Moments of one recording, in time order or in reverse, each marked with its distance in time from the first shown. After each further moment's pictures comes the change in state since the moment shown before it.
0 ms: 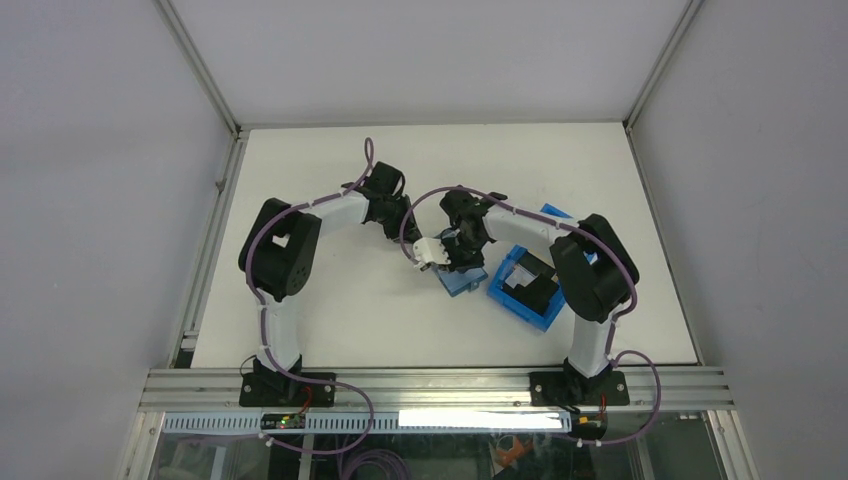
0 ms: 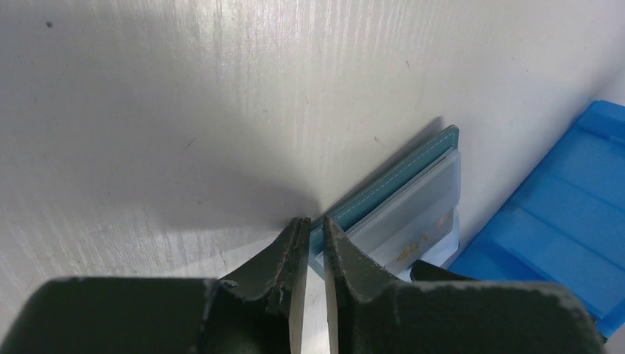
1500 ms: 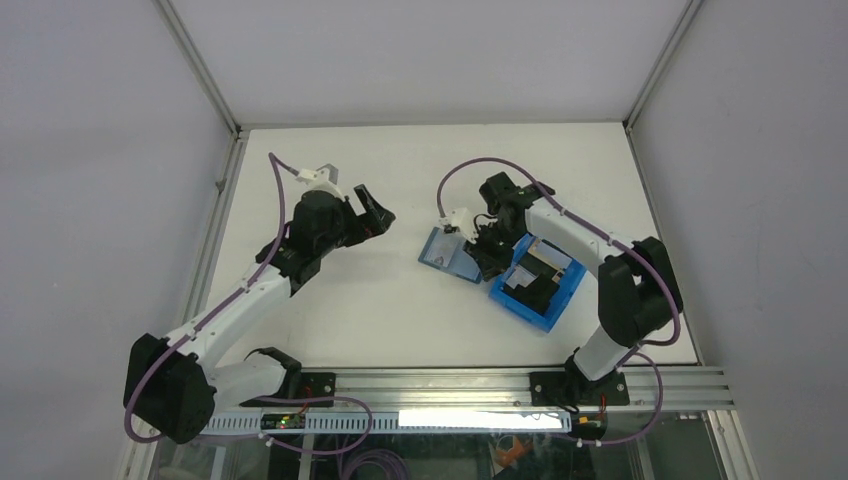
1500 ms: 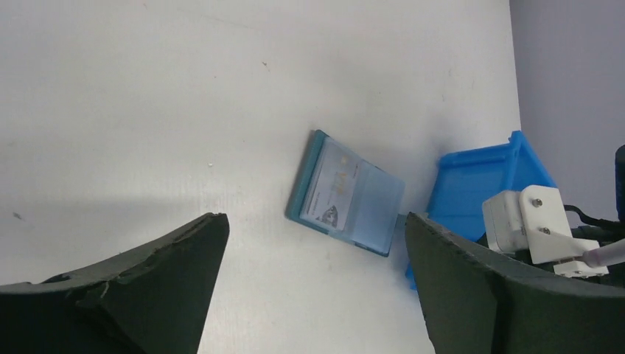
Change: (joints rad) left arm 0.008 -0.870 -0.537 0.232 -0.328 0.005; right arm -0.154 -0.209 -0.036 -0.169 -0.124 0.545
